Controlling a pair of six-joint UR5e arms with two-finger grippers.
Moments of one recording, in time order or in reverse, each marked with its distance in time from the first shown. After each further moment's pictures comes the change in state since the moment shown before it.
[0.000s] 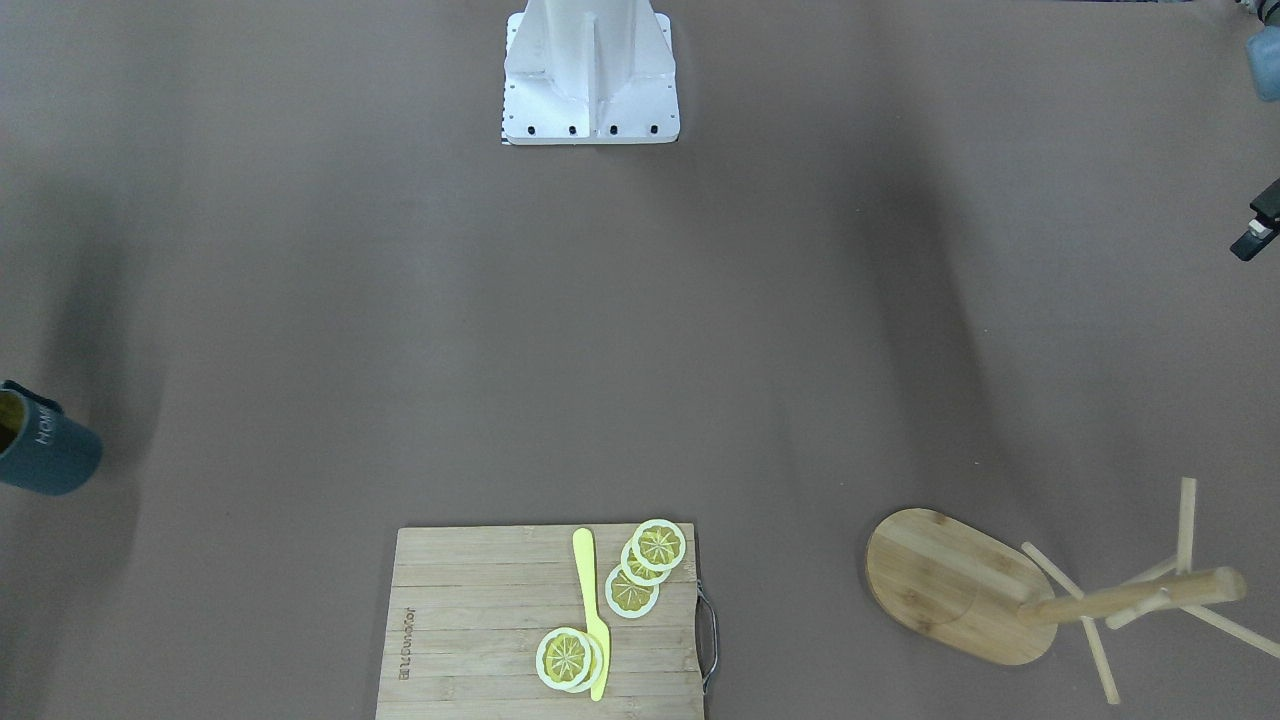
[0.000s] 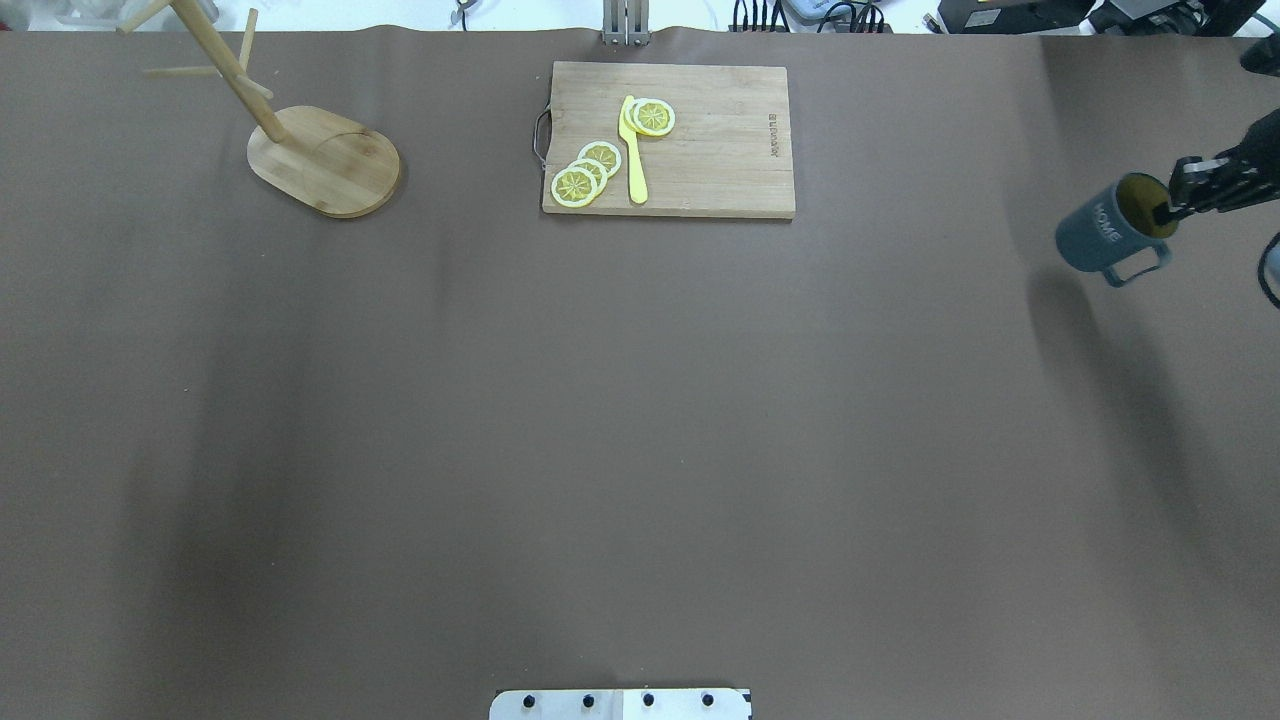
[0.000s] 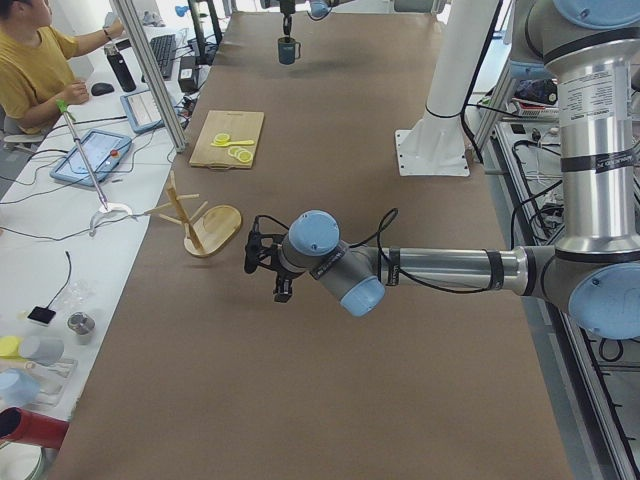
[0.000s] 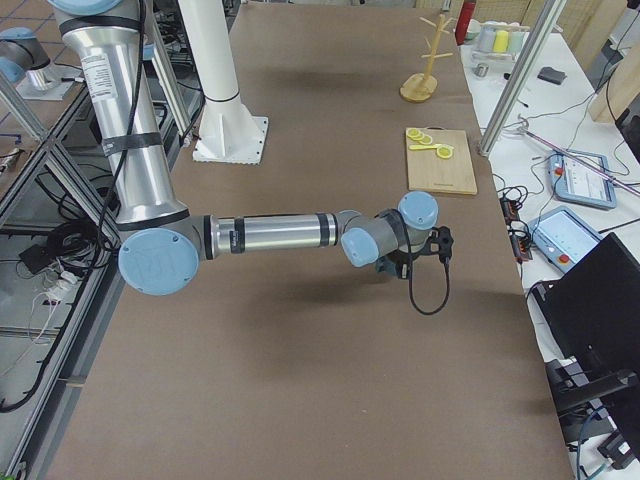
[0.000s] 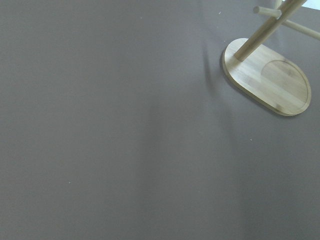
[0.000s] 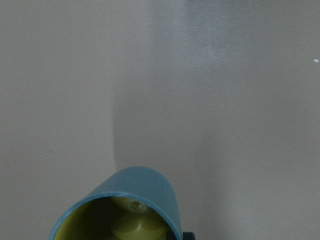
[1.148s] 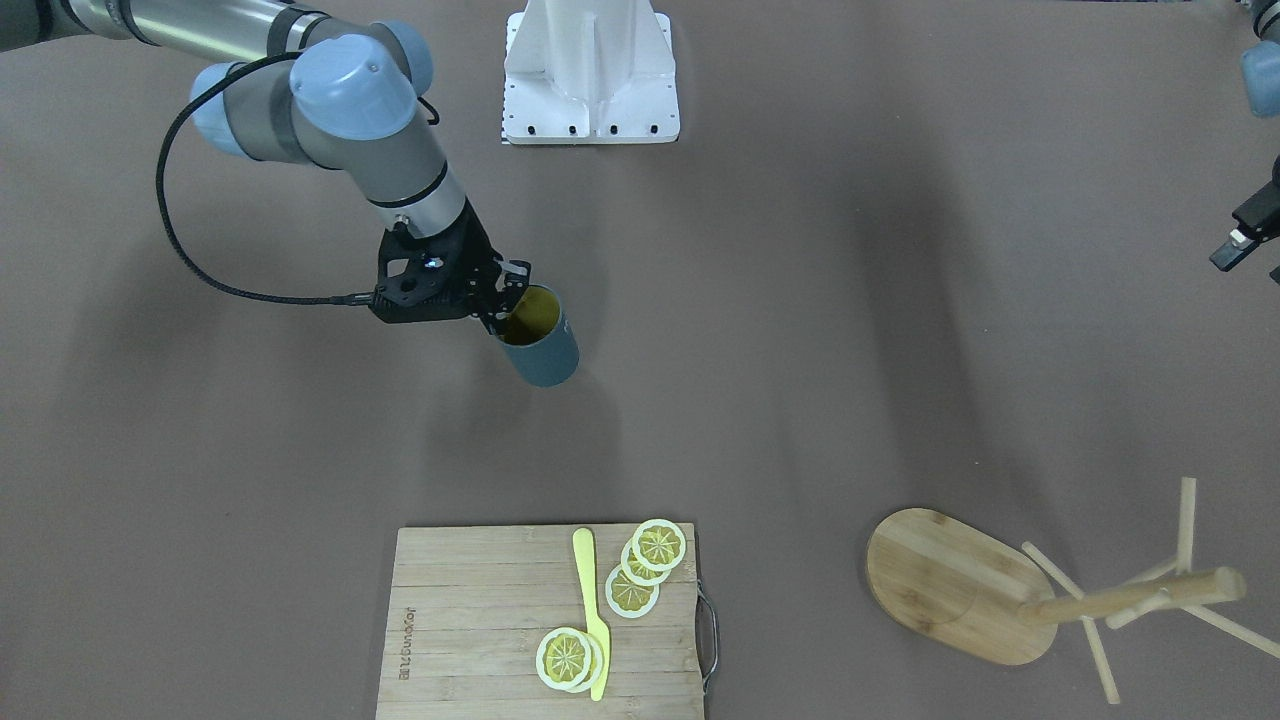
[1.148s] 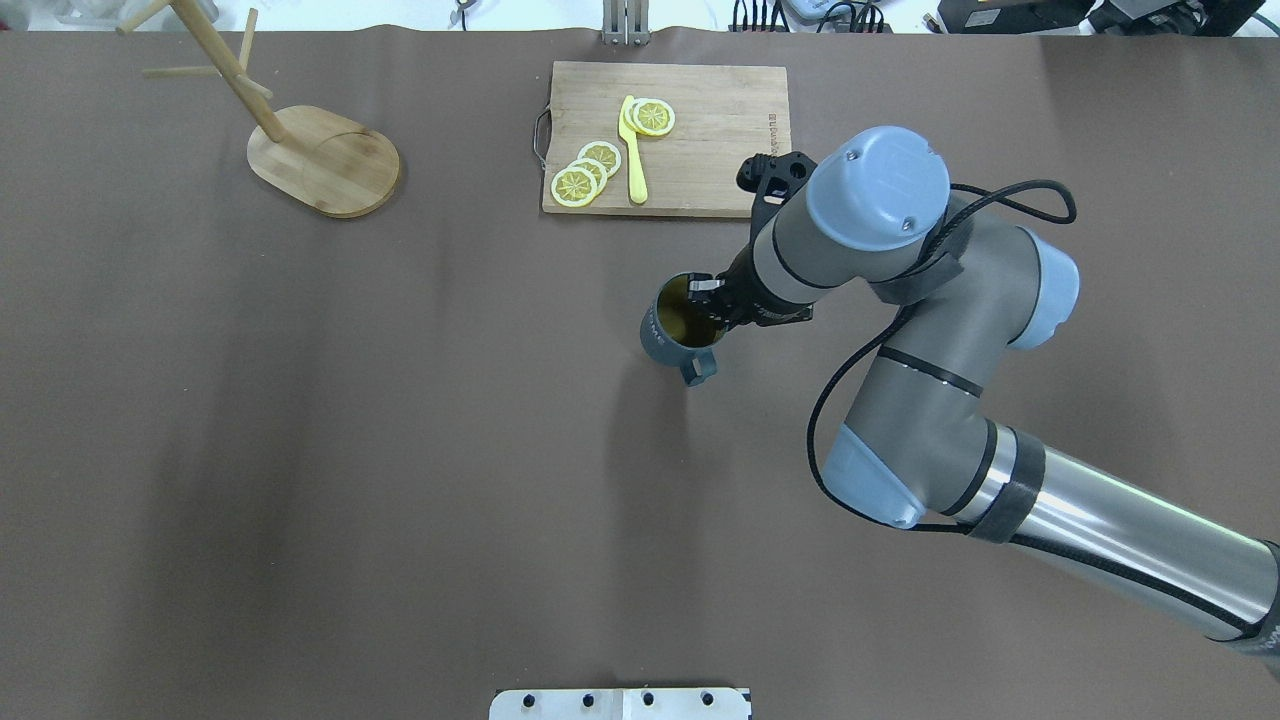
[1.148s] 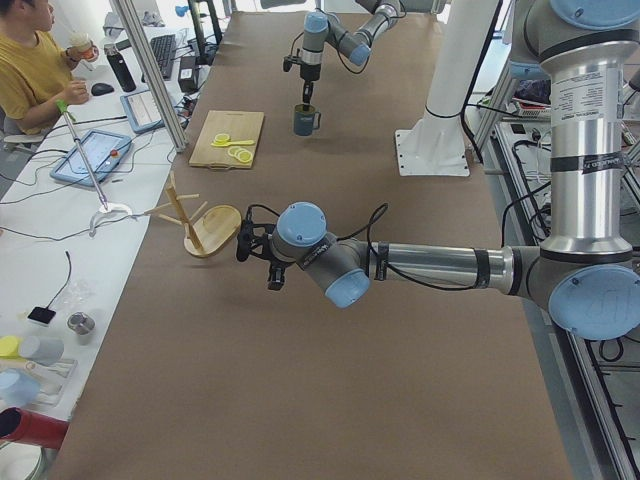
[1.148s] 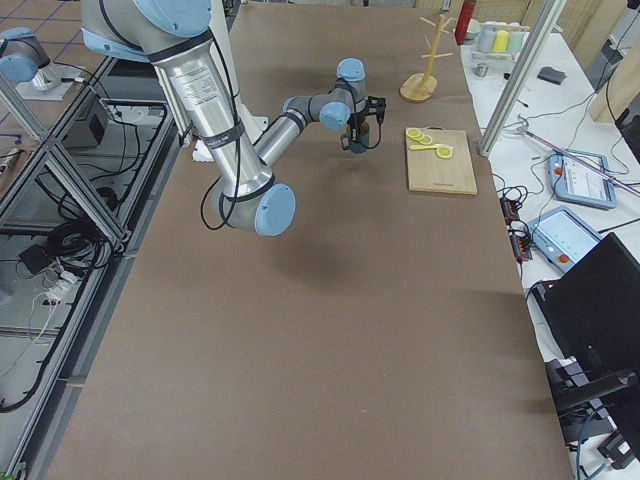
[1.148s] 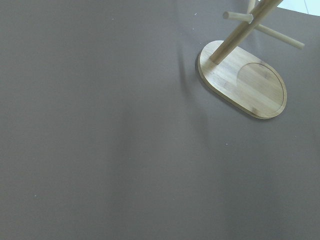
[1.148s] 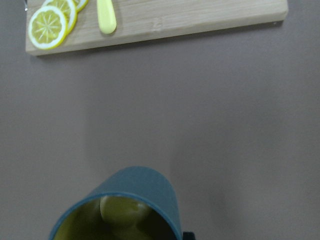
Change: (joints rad) left arm 0.023 -0.043 0.015 -0.006 -0.021 -0.016; right arm -0.627 0.356 0.244 -0.200 -0.473 0.637
